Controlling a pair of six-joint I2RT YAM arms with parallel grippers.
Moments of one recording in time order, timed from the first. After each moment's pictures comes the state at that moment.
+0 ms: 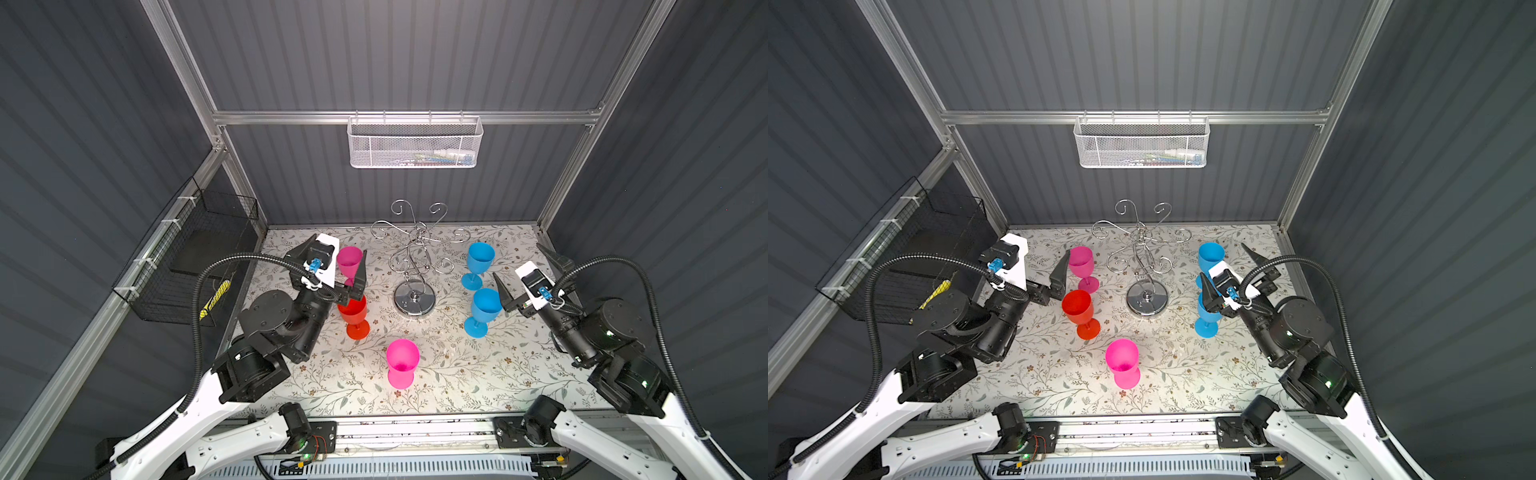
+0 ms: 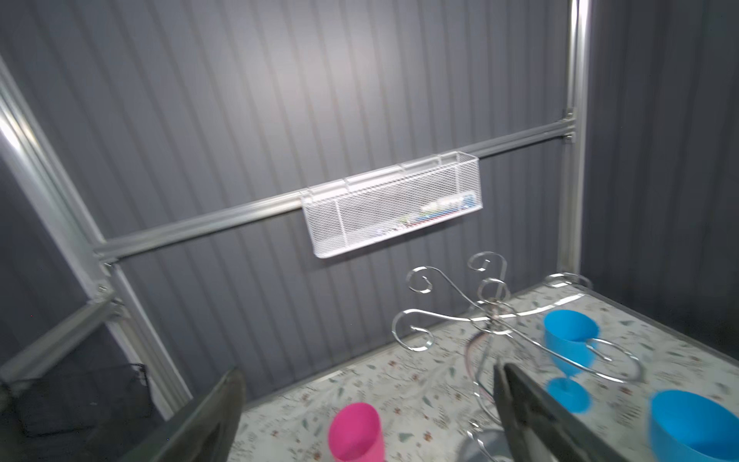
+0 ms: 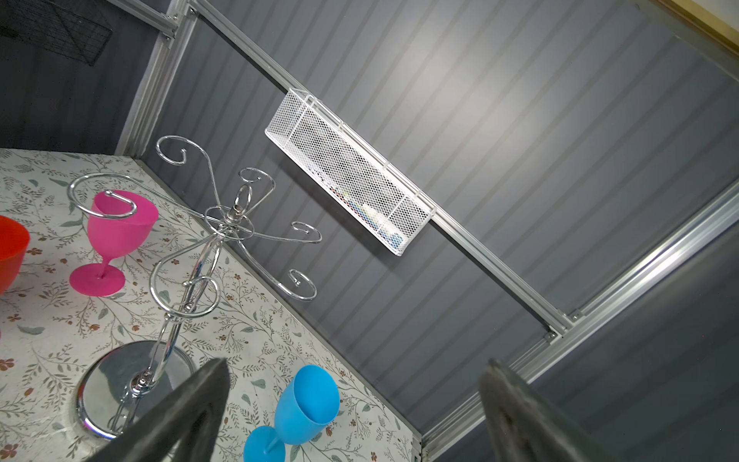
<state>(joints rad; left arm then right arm) -1.03 0.82 1.14 -0.14 -0.72 0.36 0.71 0.62 0.99 -0.28 0.33 -0.68</state>
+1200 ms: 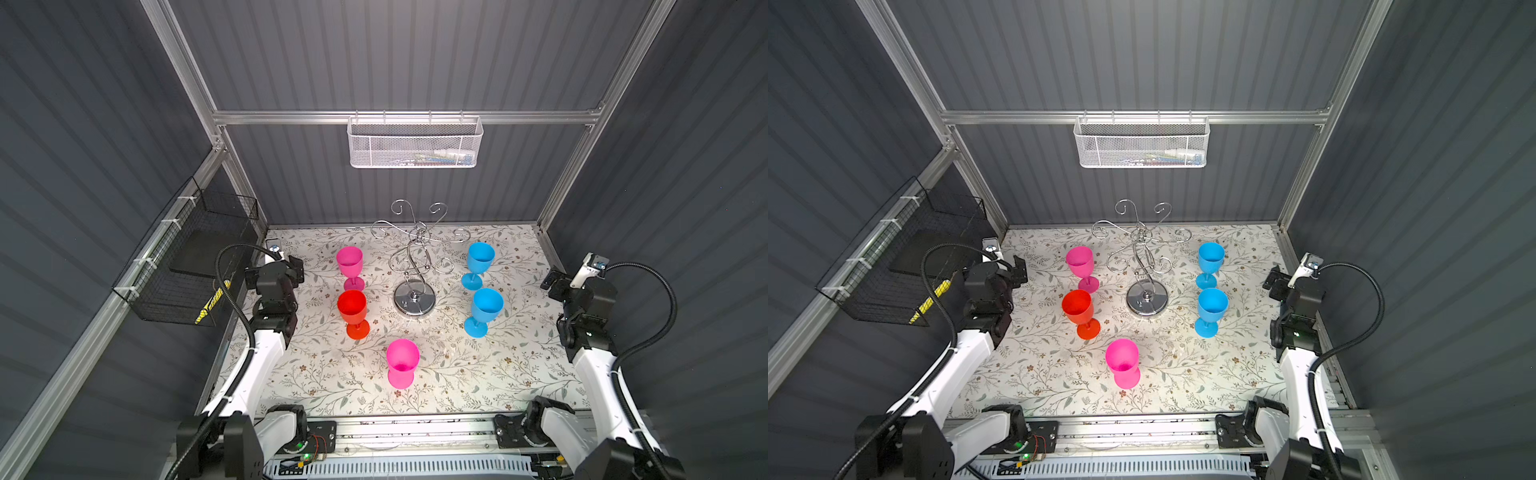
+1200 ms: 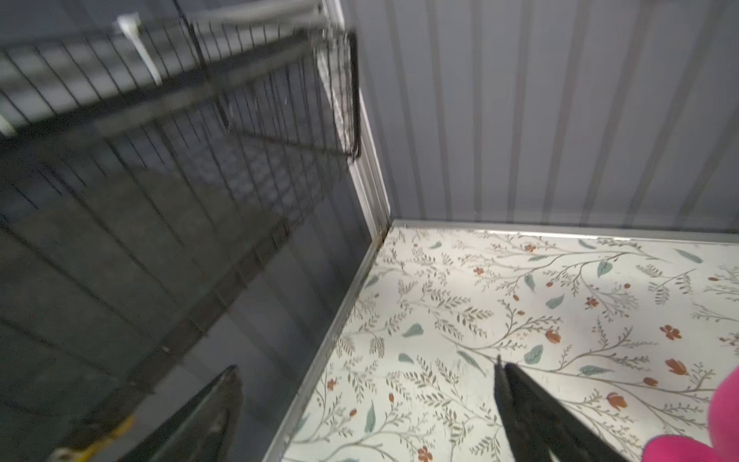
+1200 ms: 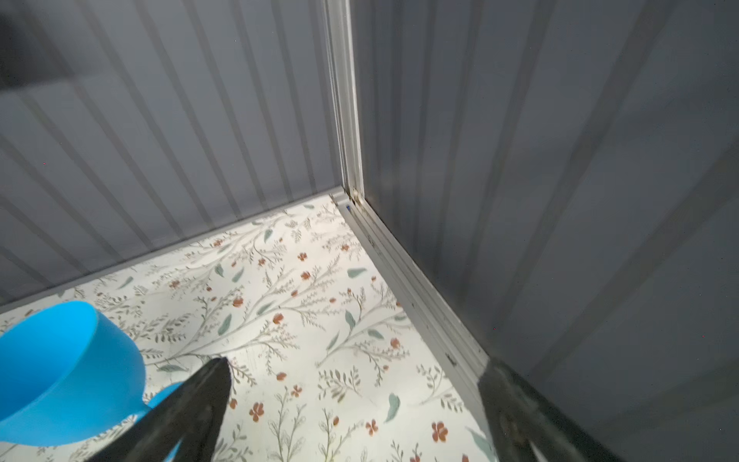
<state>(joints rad) -0.03 1.14 0.71 0.18 -0.44 0.12 -0.30 0.93 0.57 0.08 0.10 0.13</state>
